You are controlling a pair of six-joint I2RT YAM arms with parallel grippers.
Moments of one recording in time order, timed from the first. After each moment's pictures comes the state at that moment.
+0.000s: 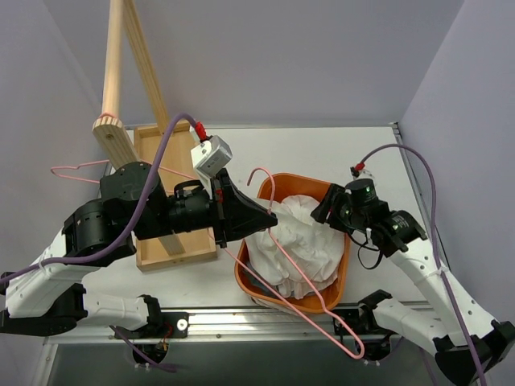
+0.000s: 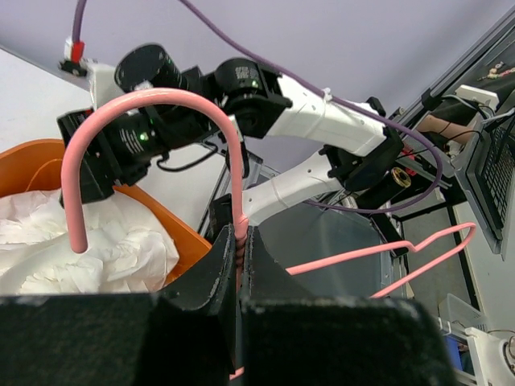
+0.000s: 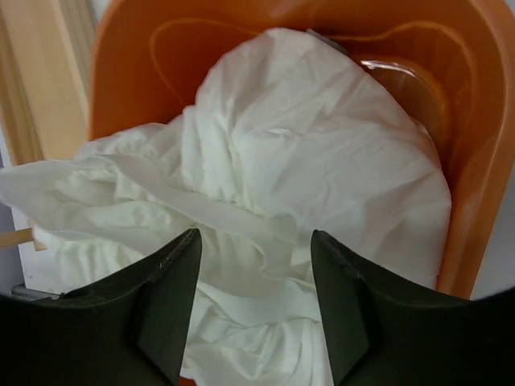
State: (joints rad) left arm -1.27 1.19 1.85 -0.69 0.09 -0.46; right arm 0.48 0.93 0.94 -0.76 0.05 0.75
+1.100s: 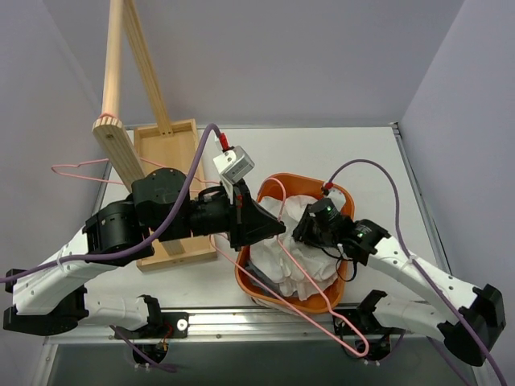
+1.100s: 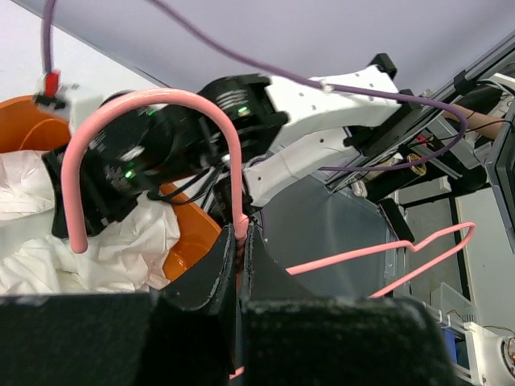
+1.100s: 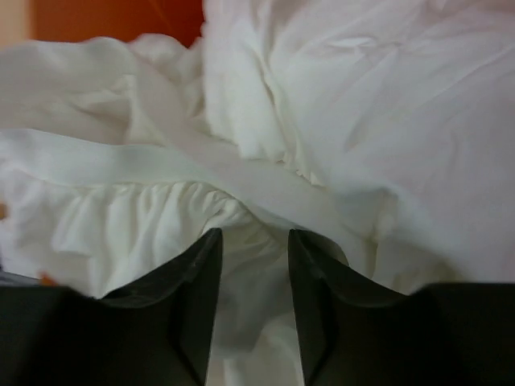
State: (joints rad) left arm -1.27 1.20 1.75 -0.67 0.08 -0.50; right arm 0.75 1.03 0.77 -0.60 0.19 0.95
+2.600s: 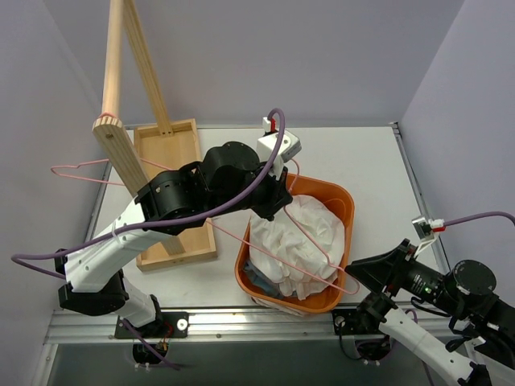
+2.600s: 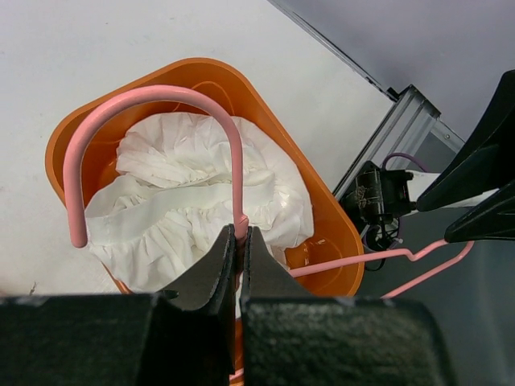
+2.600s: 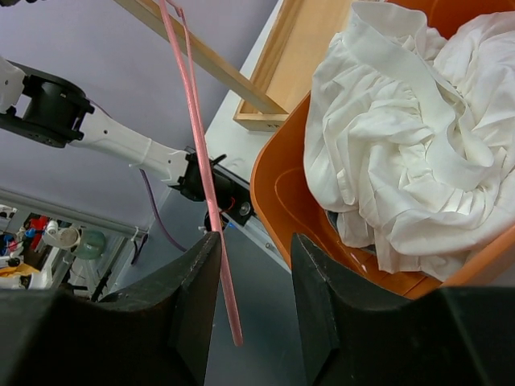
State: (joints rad) left arm -1.19 1.53 2.10 -1.00 -0.16 -0.34; right arm 0.71 0.30 1.09 -0.99 -0.19 0.73
